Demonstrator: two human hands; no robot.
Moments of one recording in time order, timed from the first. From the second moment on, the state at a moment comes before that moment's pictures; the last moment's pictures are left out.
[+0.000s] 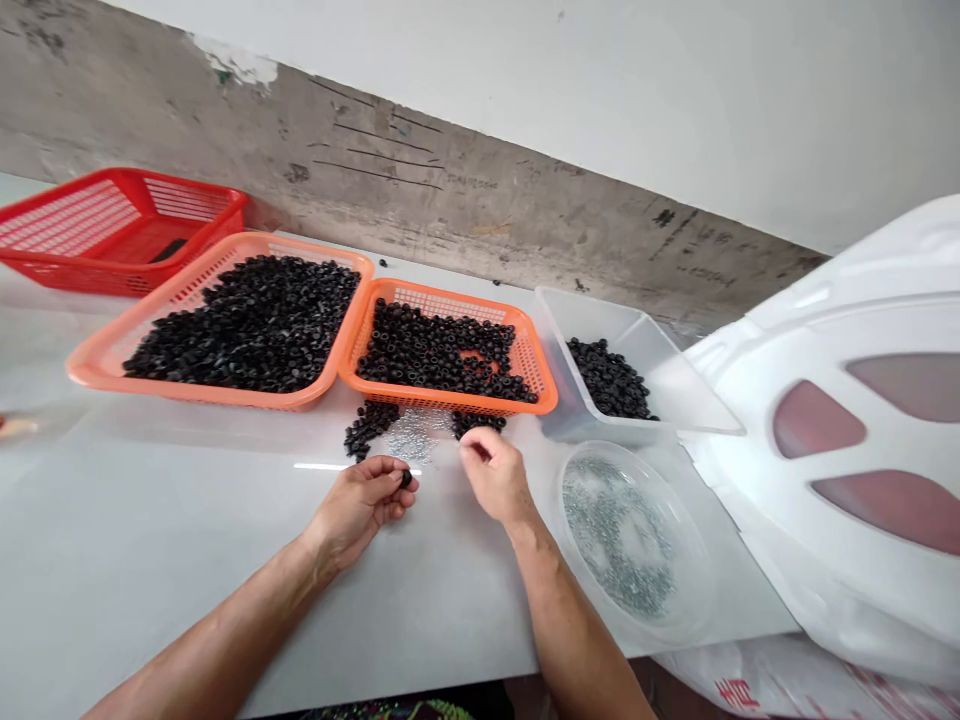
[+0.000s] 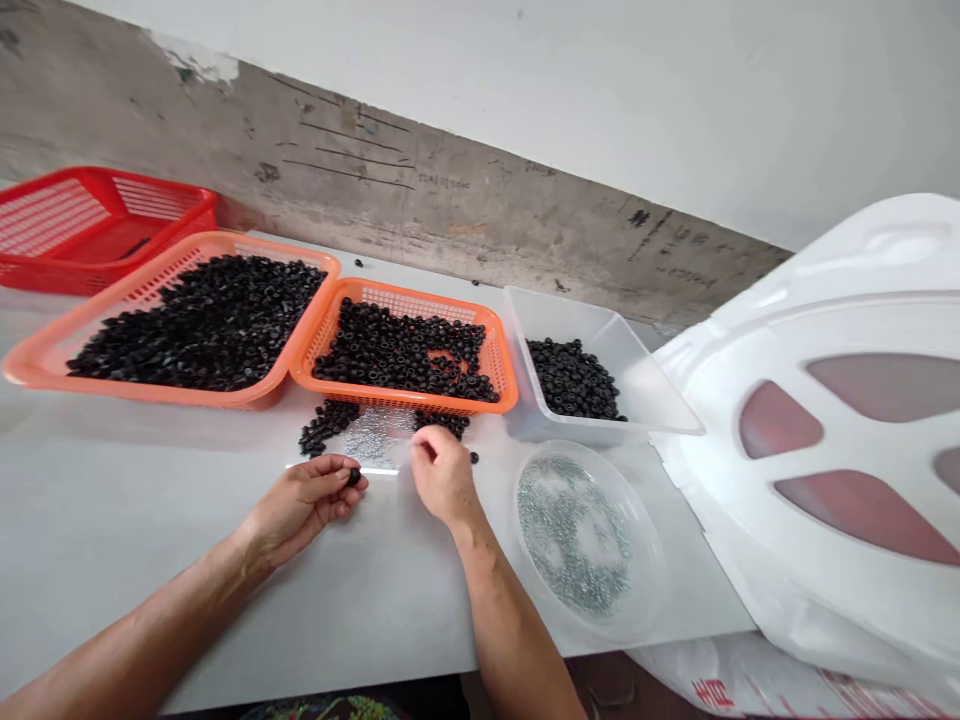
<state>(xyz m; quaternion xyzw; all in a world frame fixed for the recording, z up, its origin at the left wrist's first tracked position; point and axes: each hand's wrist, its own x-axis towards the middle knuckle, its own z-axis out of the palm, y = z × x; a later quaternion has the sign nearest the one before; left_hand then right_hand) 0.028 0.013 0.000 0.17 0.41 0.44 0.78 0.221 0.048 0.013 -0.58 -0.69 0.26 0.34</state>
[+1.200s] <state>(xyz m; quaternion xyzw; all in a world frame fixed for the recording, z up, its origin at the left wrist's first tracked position) 0.034 0.013 -0.007 0.22 0.35 0.46 0.79 0.194 0.021 0.024 -0.43 -0.79 0.28 0.33</state>
